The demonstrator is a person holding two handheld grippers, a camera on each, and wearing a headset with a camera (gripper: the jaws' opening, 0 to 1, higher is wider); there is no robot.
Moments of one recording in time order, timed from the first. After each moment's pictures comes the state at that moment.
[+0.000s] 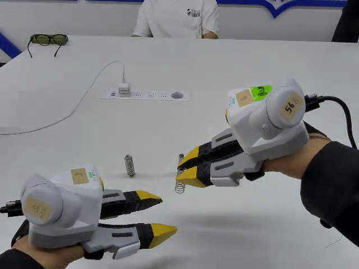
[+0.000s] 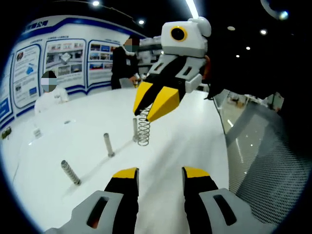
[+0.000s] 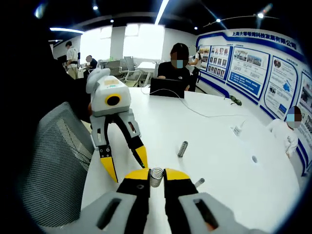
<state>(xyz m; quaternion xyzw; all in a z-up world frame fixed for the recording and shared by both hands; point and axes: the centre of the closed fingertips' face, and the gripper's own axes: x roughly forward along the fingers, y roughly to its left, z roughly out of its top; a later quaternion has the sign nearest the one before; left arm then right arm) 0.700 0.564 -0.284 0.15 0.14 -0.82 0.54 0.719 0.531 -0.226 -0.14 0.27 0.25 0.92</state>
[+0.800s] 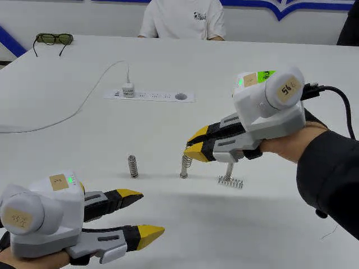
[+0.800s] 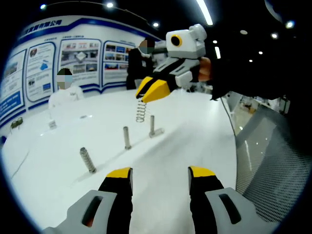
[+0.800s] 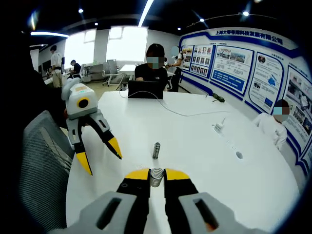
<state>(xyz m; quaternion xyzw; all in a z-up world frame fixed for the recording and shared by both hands) 0.727 0.577 -0.286 0.13 0.15 -0.78 0.59 0.750 0.484 -0.220 -0.13 0.26 0.18 0.94</state>
